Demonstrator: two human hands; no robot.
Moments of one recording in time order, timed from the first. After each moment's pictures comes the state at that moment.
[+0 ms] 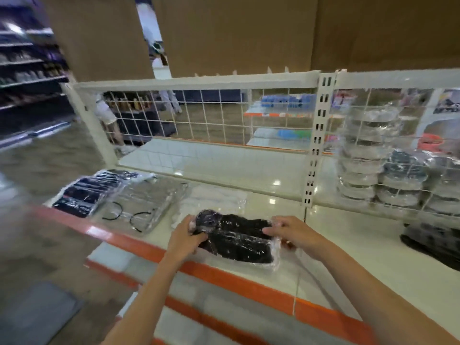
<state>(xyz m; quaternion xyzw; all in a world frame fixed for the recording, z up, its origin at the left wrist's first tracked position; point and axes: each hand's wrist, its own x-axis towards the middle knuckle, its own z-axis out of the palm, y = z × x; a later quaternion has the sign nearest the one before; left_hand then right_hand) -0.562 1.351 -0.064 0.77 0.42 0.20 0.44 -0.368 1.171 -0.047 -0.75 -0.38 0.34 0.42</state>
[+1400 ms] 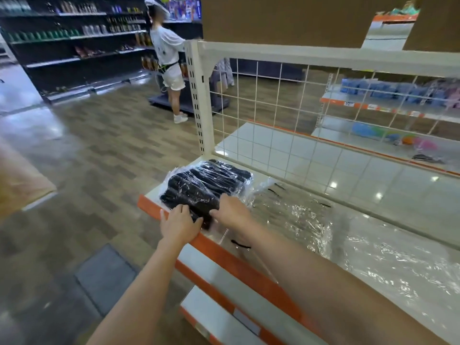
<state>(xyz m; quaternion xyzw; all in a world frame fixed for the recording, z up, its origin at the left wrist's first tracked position) -0.757 1.758 -0.105 0.82 0.57 0.02 0.06 -0.633 1.692 -0.055 -0.80 -0.54 0.22 0.17</state>
